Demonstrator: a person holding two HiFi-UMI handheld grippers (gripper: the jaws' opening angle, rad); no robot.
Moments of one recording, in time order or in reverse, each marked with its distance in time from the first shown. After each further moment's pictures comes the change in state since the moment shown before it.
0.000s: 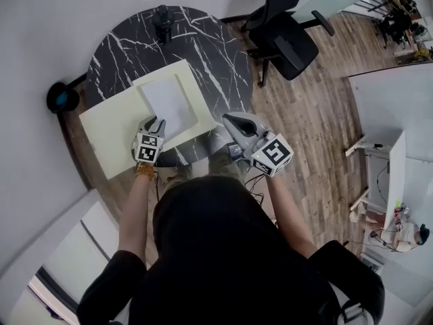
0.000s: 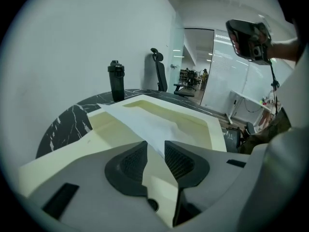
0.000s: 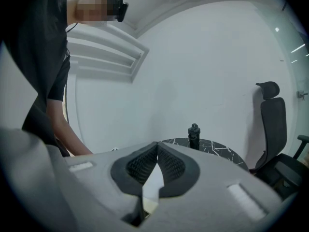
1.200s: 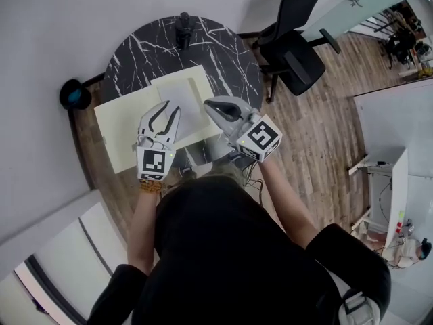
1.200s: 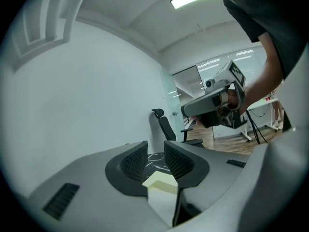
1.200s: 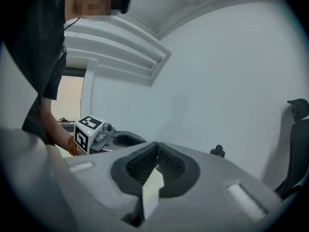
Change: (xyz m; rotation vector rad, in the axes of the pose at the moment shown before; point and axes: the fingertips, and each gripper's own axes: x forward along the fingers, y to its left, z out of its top) left arm -0.199 -0.033 0.197 0.282 -0.590 0.203; right arm 0.074 0.065 0.063 -0.167 -0.070 0.181
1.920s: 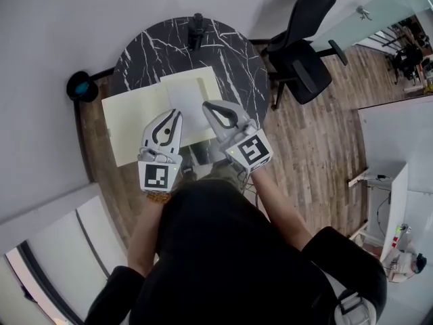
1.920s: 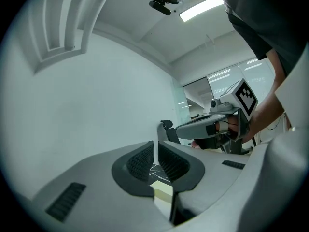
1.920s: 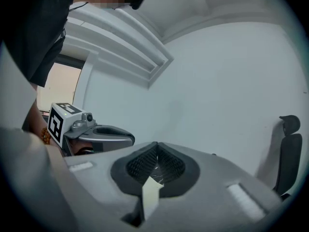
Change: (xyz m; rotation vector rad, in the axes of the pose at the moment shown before) left arm -0.049 -0.001 0.040 -0.197 -0.096 0.155; right arm 0.016 0.028 0.016 -0.078 -0.021 -0.119
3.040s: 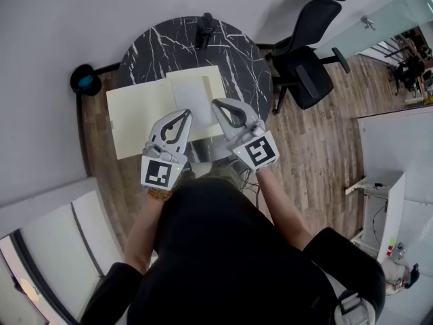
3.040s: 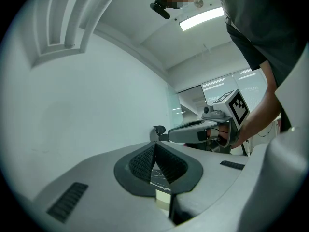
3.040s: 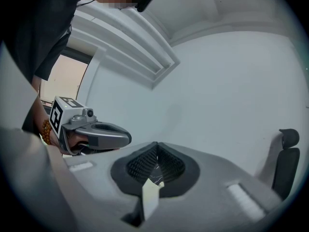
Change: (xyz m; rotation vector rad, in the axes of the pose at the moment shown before) left arm -0.018 -0.021 0.011 -0.031 -0.059 -0.089; right arm -0.013 0.011 0.008 -0.088 -0.017 -0.005
